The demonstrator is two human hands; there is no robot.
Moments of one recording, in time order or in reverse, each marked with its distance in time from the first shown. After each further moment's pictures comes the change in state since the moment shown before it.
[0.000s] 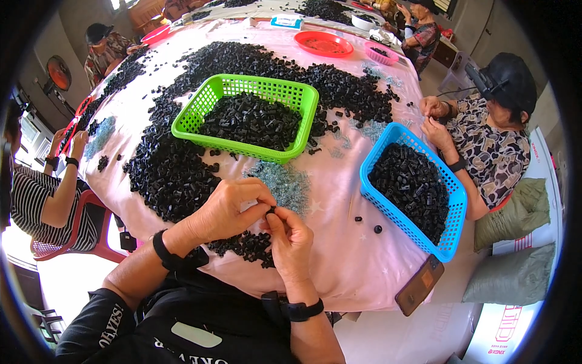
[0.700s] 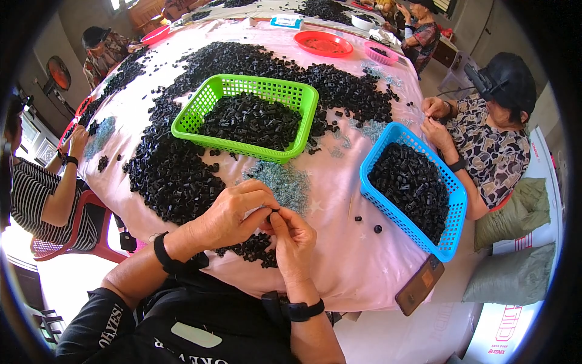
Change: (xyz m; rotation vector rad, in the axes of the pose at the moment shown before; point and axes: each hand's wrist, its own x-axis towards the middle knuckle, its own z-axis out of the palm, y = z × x) left_hand -0.005 -0.002 0.005 0.056 -0.017 0.092; right_hand 0.000 -0.005 -0.001 0.095 0.020 0.039
